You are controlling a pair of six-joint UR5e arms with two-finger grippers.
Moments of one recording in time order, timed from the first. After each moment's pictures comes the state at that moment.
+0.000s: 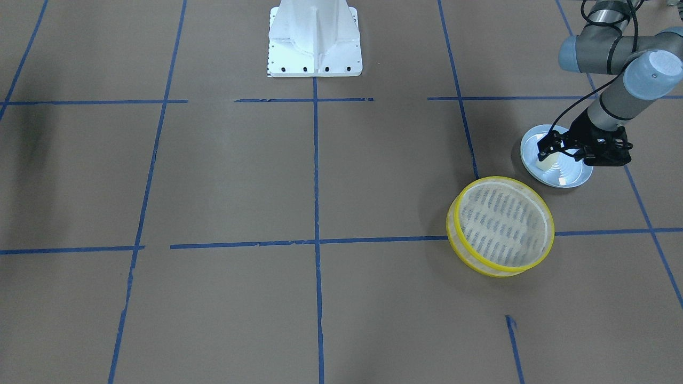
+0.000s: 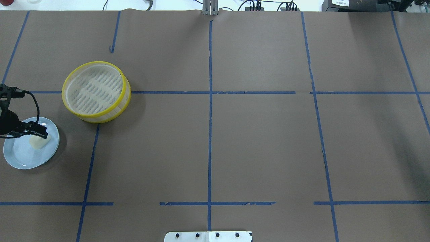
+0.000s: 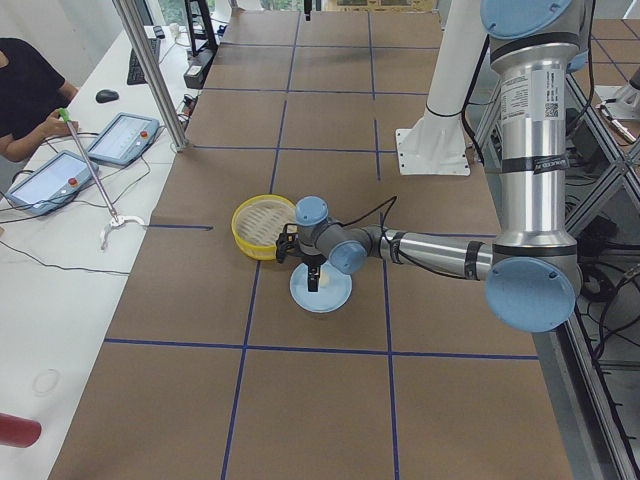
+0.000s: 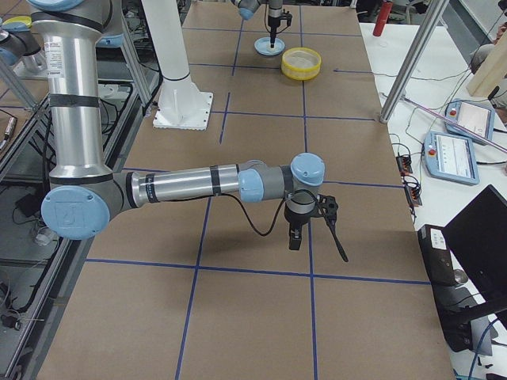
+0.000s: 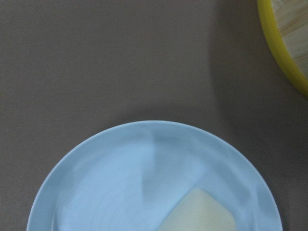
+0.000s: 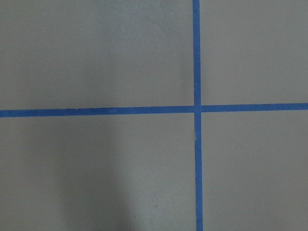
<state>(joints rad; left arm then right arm) -0.92 -1.50 -1.67 -2.10 -2.17 -0.79 1.41 -1.55 1.69 -1.57 2.26 0.25</state>
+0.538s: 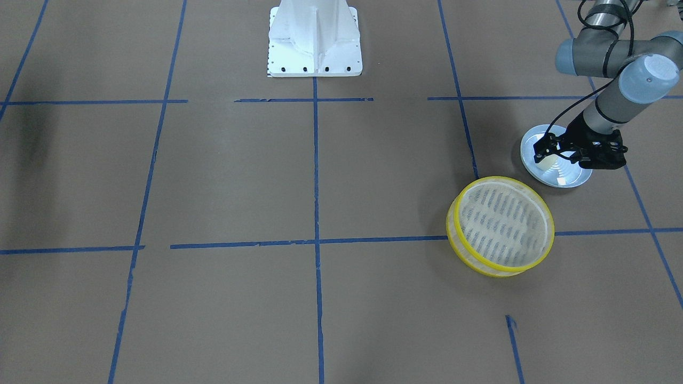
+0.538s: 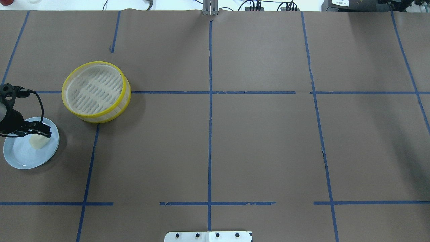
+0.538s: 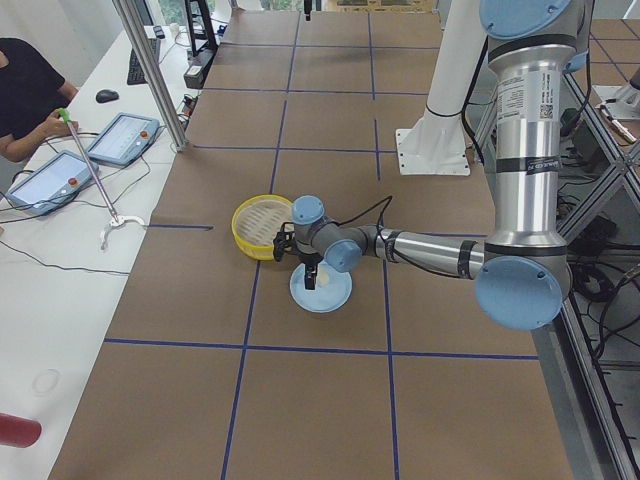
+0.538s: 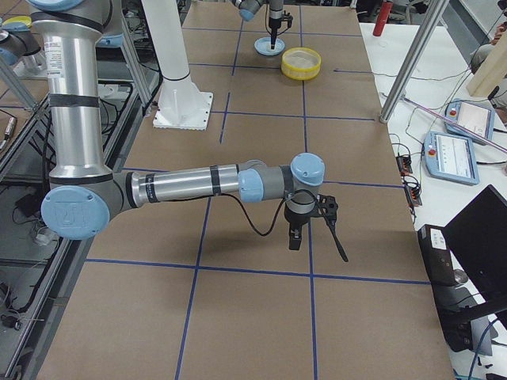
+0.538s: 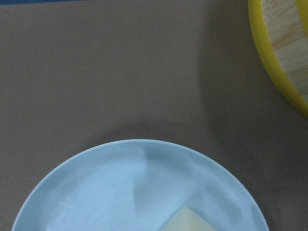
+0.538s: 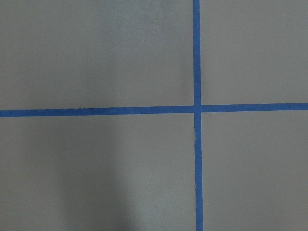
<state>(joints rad) -0.90 -1.51 -1.67 -2.10 -2.17 -0.79 1.41 -1.55 1.69 -1.57 2.26 0.25</state>
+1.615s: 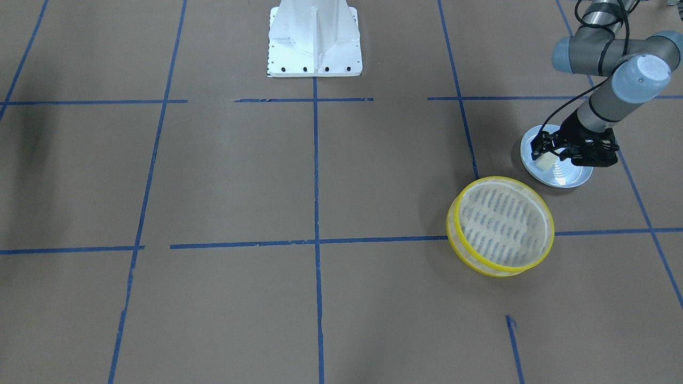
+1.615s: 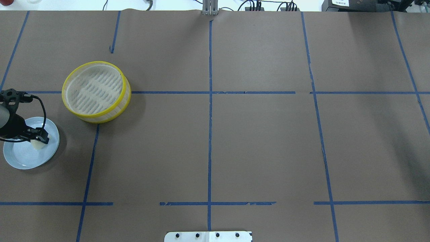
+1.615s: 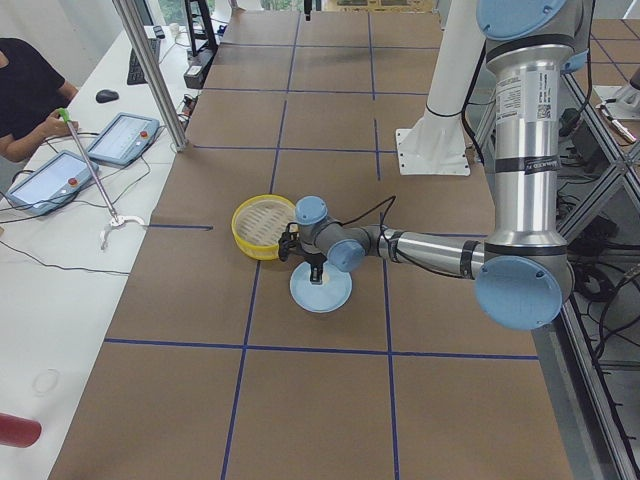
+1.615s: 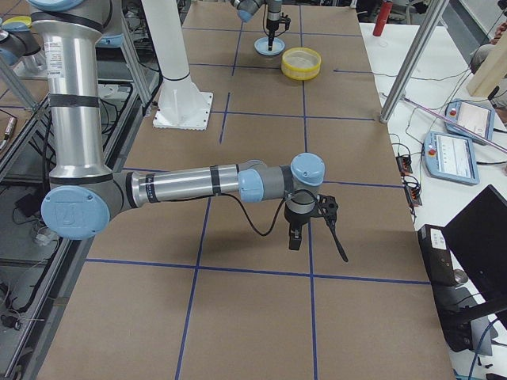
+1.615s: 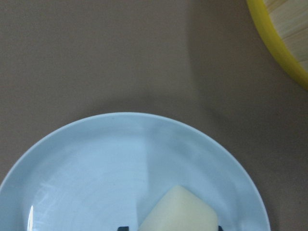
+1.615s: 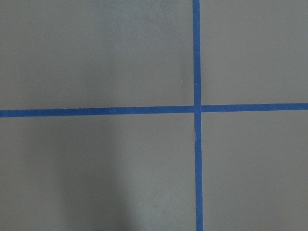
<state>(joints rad) -0.88 -1.50 -1.68 -2.09 -2.18 -0.79 1.41 -1.55 1.69 -1.57 2.26 0.25</state>
